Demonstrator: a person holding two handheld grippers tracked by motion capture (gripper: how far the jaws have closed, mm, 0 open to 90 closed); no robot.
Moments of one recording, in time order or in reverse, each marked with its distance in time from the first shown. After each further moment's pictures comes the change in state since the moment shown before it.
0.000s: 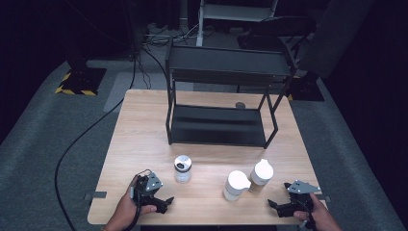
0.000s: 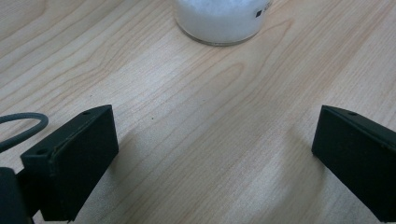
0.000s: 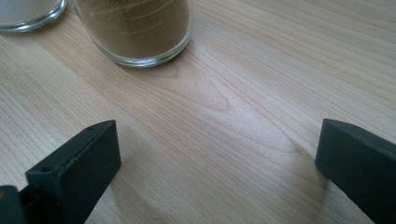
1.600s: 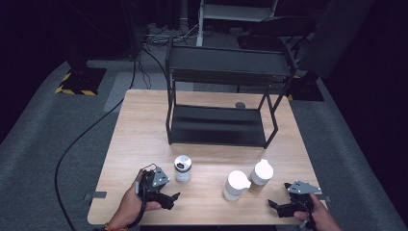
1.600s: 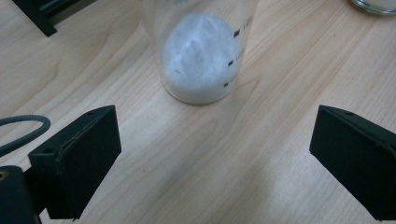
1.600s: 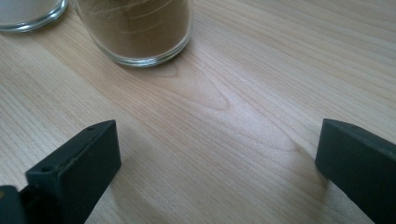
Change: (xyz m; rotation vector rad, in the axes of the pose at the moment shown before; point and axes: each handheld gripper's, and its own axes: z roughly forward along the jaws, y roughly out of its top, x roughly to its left) left arm -0.014 0.038 -0.014 -0.016 0.006 0.033; right arm 0.000 -0.001 0.000 -0.004 -0.001 0.000
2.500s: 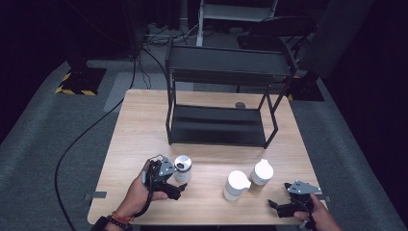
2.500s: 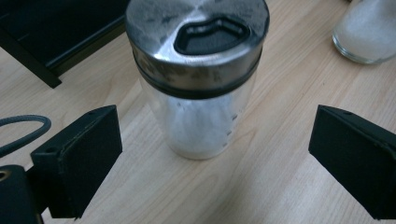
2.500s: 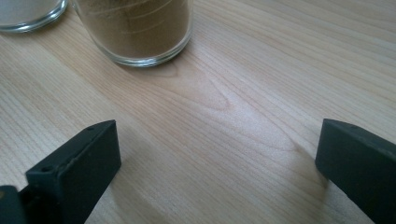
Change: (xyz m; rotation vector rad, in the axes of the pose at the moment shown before) left arm 0.009 0.030 0.003 -0.038 -0.028 0.017; right arm 0.000 -0.001 0.000 -0.002 -0.001 0.002
